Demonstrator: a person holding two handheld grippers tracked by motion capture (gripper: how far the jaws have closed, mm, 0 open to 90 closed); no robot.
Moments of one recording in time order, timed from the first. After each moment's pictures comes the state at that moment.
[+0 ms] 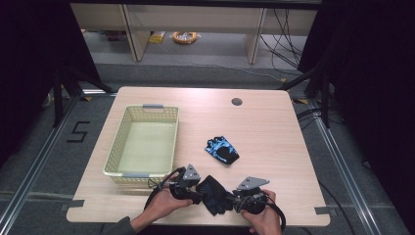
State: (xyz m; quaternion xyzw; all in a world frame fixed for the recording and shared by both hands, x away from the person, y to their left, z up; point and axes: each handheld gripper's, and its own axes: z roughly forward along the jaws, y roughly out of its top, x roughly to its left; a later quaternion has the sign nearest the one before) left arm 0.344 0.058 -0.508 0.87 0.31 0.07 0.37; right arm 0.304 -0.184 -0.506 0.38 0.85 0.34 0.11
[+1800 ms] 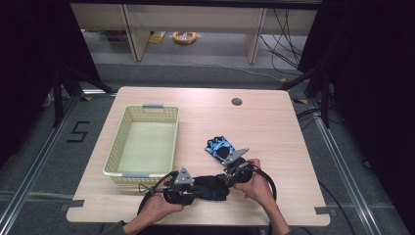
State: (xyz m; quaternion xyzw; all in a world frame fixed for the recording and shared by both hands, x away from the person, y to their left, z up) left arm 0.331 0.076 -0.504 0.87 0.31 0.06 0.39; right arm 0.388 -0.159 -0.488 0.29 0.91 0.28 0.09
